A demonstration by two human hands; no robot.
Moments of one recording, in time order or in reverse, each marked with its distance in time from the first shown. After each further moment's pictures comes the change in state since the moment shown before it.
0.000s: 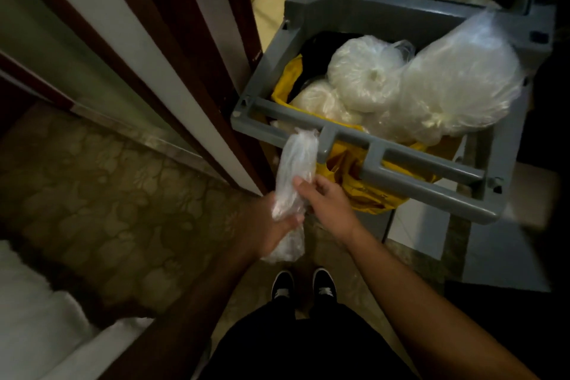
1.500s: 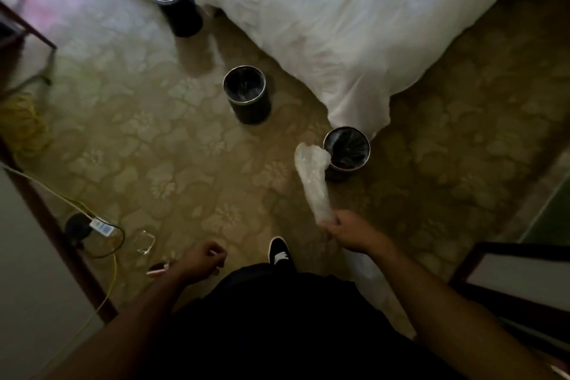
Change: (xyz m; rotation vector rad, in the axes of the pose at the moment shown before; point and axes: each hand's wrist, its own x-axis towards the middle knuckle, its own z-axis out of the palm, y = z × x) left_hand -0.568 -0.247 0.319 -1.161 1.039 -1.266; right_hand -0.280 0.276 0.276 -1.771 -1.862 -0.047
